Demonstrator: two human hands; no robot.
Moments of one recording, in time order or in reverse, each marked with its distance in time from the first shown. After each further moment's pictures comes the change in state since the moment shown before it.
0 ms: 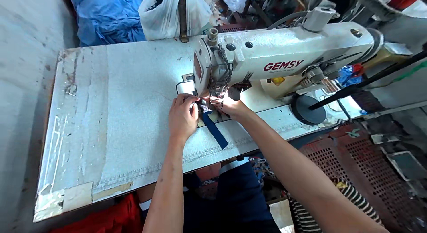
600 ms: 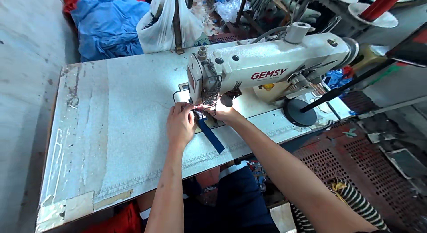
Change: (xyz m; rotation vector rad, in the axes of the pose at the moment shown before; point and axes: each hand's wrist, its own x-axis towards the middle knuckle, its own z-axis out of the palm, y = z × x) left_hand 0.003 0.001 0.003 0.123 -0.039 -0.010; right_hand 0.012 0.005 0.005 -0.158 -0.029 -0.161
